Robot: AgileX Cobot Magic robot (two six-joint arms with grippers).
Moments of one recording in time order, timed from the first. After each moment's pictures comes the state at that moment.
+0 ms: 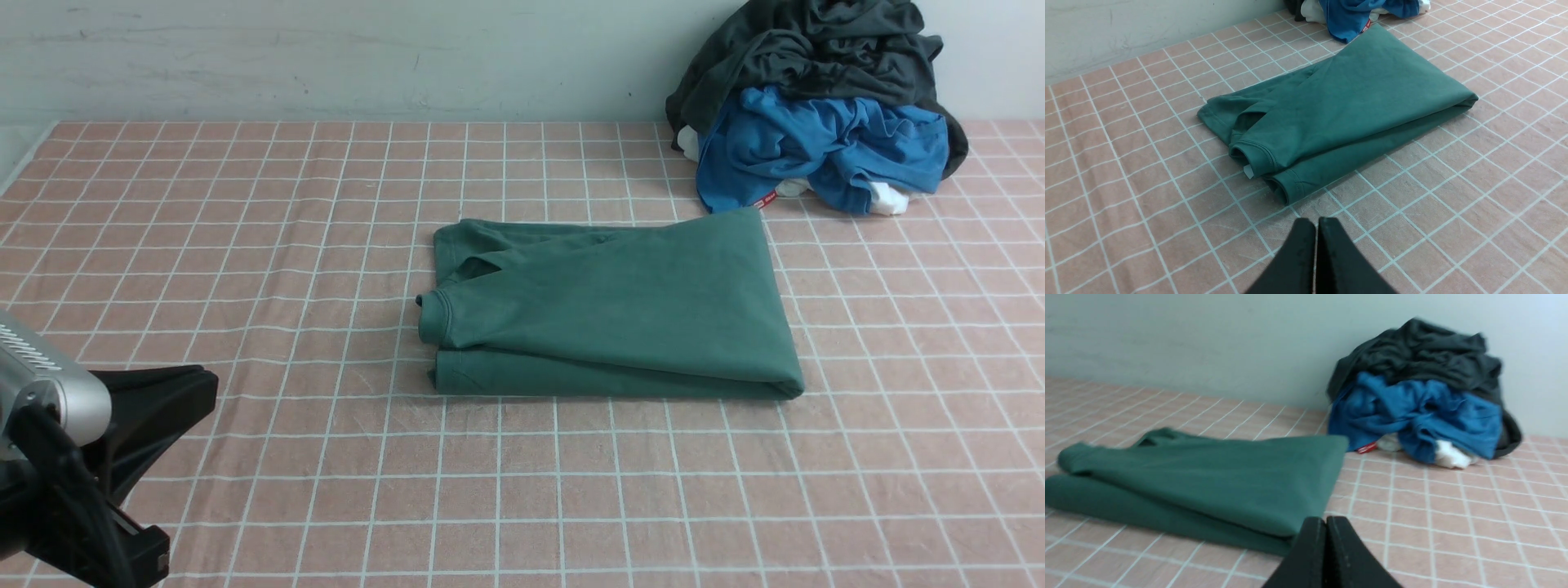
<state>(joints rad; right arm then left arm) 0.13 0.09 0.02 0.00 0.08 0.03 0.10 0.65 -0.53 -1.04 0.71 1.21</state>
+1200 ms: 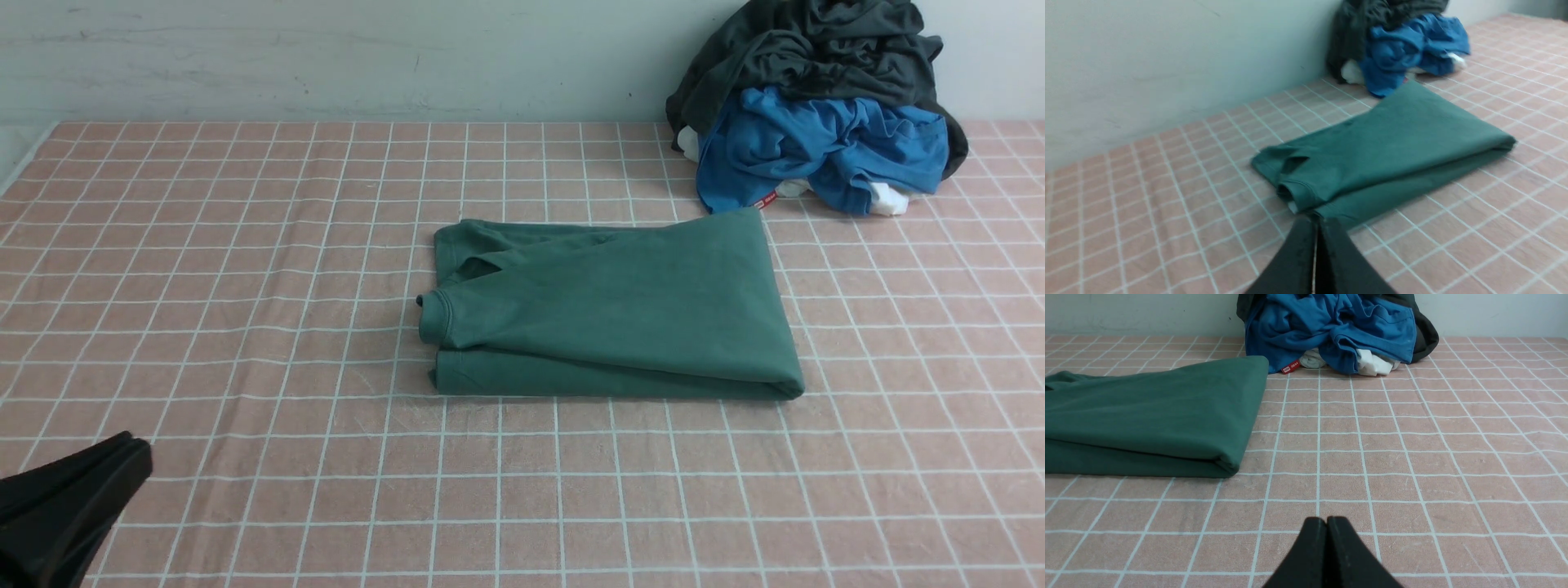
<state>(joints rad) -0.01 -0.01 0.02 0.03 0.37 0.03 0.08 0.22 -0.28 -1.08 0.51 1.22</state>
